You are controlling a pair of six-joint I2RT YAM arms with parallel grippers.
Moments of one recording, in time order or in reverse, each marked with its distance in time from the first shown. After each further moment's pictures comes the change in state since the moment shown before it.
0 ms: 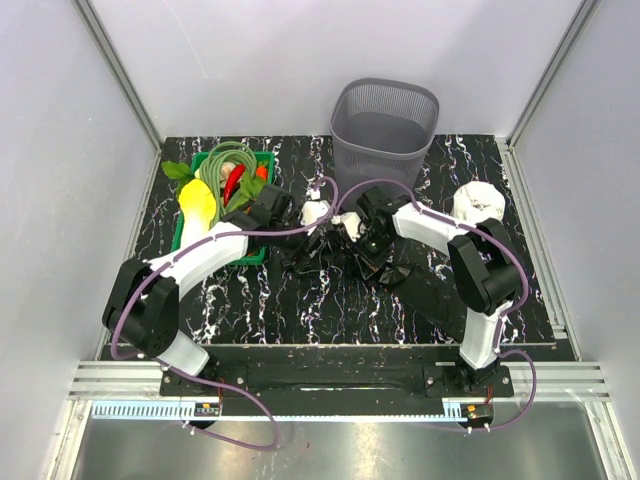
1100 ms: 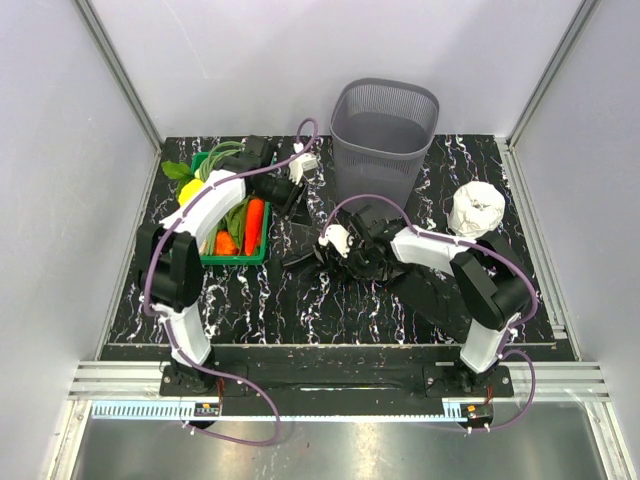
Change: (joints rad) left arm 0.193 0.354 0.536 -0.350 0.230 -0.041; right arm 0.109 -0.103 -0.222 0.365 0.107 -0.195
